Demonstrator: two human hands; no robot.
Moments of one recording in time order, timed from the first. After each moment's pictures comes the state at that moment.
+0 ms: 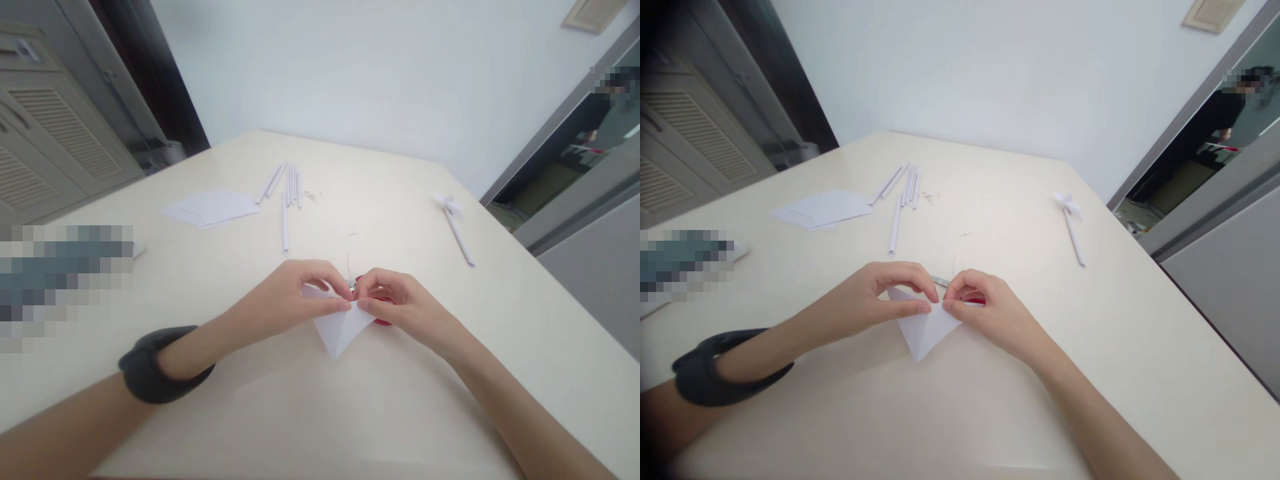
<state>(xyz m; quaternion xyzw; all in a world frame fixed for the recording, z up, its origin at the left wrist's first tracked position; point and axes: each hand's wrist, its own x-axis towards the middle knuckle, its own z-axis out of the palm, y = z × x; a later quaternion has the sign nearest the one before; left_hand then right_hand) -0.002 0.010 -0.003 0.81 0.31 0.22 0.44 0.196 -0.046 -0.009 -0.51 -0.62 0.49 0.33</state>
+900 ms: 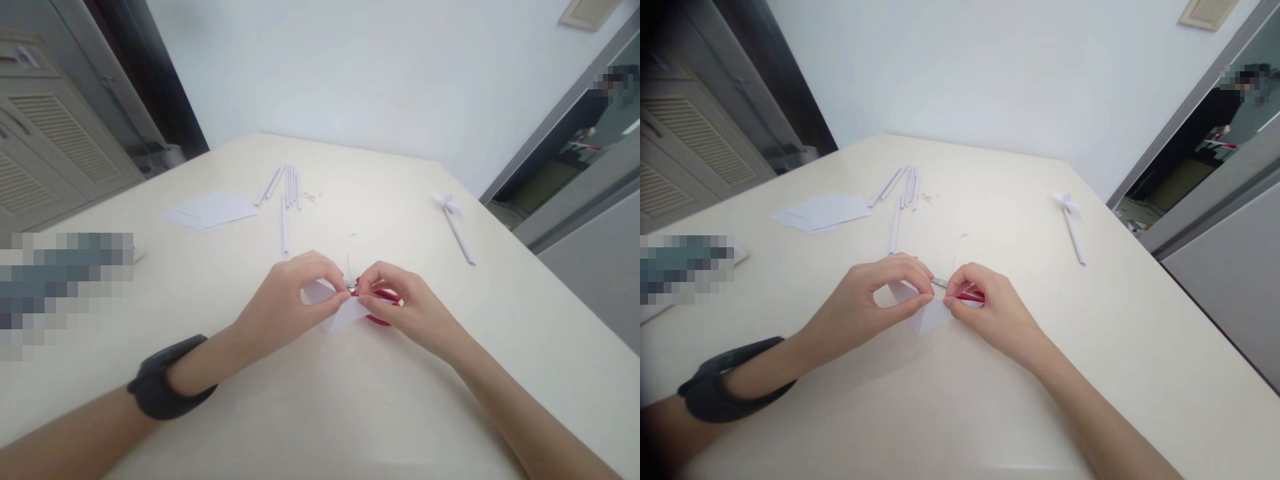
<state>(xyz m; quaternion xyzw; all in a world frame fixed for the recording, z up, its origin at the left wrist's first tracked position) 0.000 0.000 -0.002 0.86 0.33 0.29 0.28 0.192 -0.048 -0.006 -0.52 -0.67 0.39 0.36</state>
